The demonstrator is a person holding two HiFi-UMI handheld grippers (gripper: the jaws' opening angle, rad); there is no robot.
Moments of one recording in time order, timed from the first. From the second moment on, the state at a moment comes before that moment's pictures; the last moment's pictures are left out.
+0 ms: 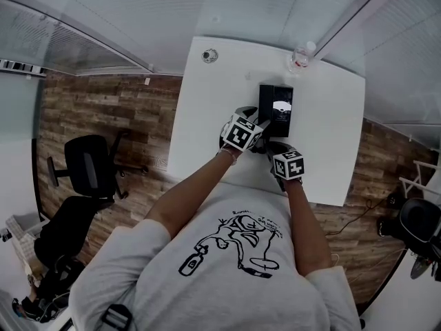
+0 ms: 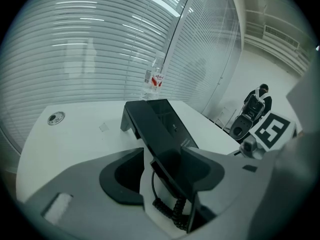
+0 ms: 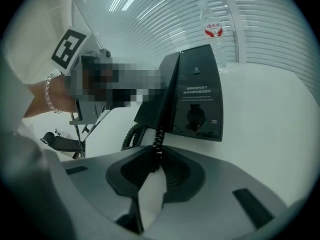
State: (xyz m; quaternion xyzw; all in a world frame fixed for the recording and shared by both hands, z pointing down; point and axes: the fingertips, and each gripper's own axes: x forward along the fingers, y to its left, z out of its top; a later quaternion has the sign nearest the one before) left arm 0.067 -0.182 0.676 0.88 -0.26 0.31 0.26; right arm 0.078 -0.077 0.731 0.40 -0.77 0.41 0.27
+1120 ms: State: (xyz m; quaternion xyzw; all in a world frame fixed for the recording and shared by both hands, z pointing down) left arm 0.056 -0.197 0.681 0.87 -0.28 0.32 0.25; right arm 0.084 -0.013 0.731 0.32 -0.76 0.46 0.34
